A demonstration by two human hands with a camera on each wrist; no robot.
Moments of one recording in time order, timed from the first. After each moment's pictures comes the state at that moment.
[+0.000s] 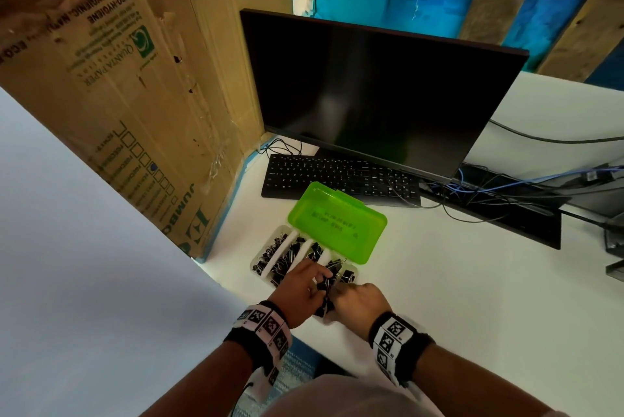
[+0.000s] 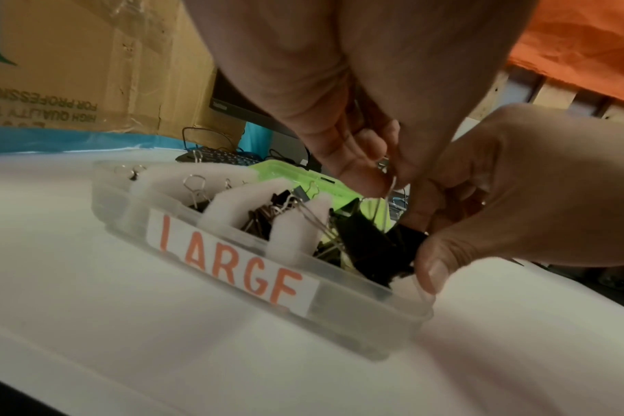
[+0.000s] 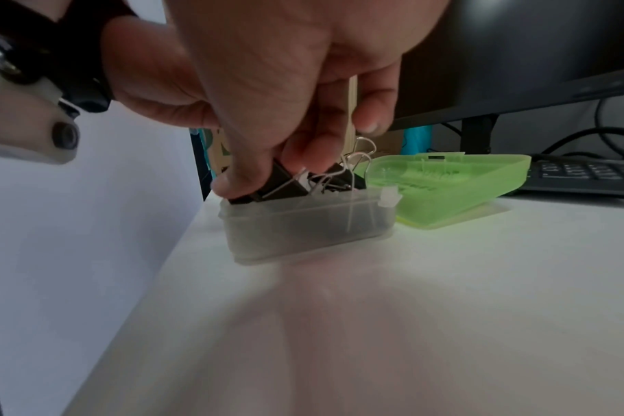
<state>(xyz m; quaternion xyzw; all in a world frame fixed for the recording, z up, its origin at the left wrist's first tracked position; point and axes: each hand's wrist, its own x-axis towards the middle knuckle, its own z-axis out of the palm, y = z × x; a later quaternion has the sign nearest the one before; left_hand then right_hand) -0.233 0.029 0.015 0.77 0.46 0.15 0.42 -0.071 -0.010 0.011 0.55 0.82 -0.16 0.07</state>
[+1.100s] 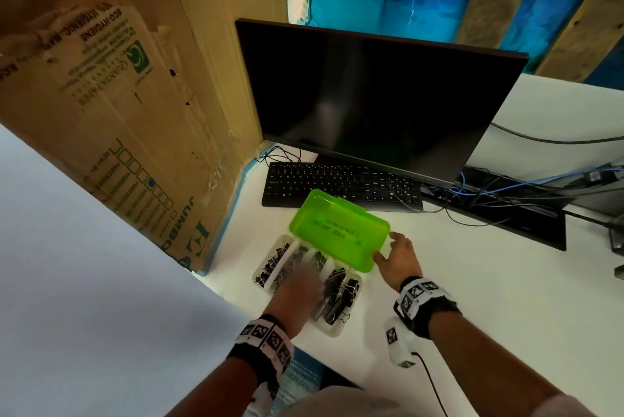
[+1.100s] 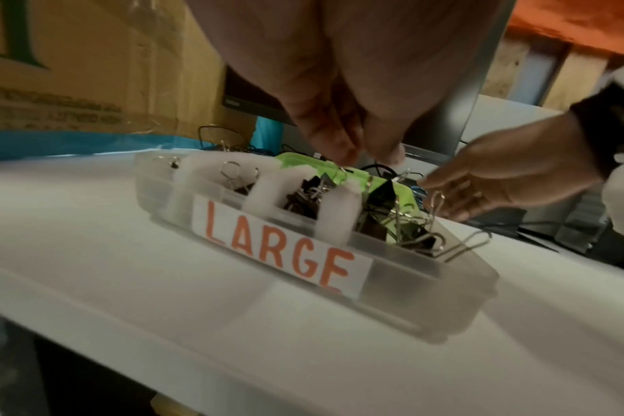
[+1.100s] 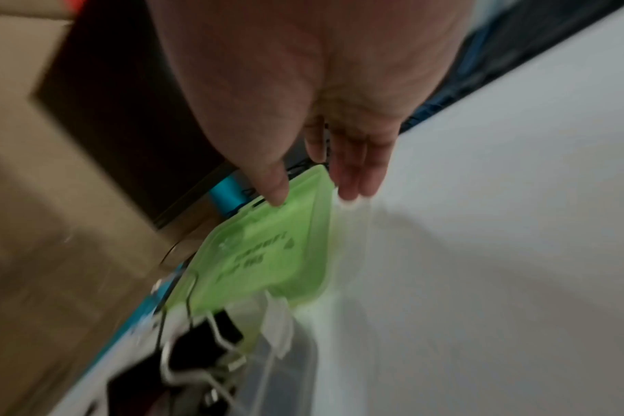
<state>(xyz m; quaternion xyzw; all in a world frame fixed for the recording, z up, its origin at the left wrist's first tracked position) -0.245 0.036 0.006 0.78 0.49 0.16 0.34 0.001 0.055 -0.008 0.79 0.47 -0.33 -0.22</state>
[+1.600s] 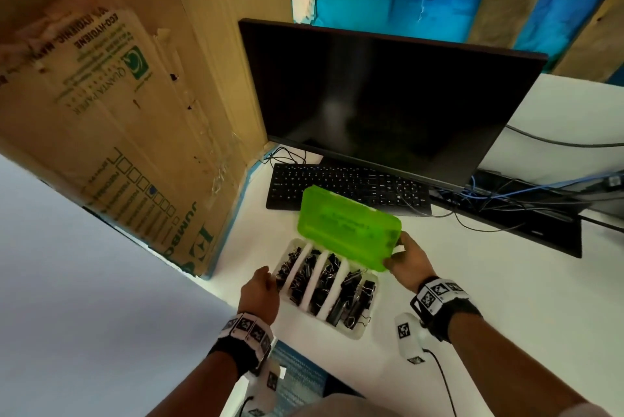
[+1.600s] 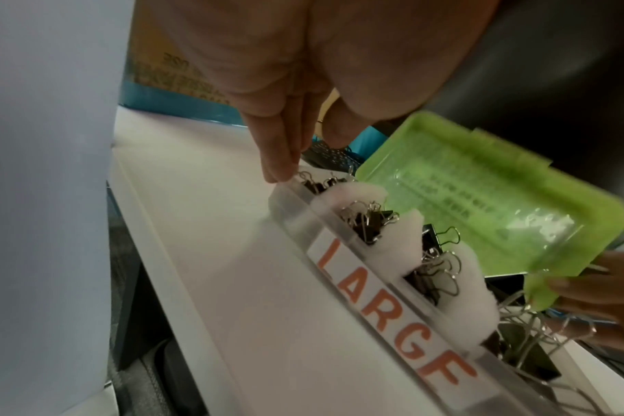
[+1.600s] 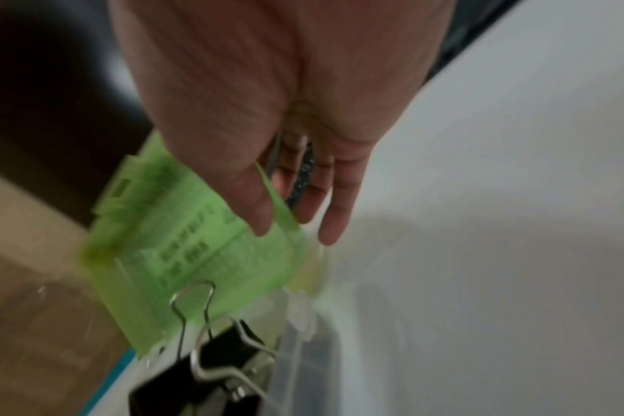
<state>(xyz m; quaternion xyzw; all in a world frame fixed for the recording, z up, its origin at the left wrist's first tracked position) -0.288 0.067 -0.008 0.56 0.75 0.16 0.32 0.018 0.069 -0.019 0.72 0.46 -0.41 -0.31</state>
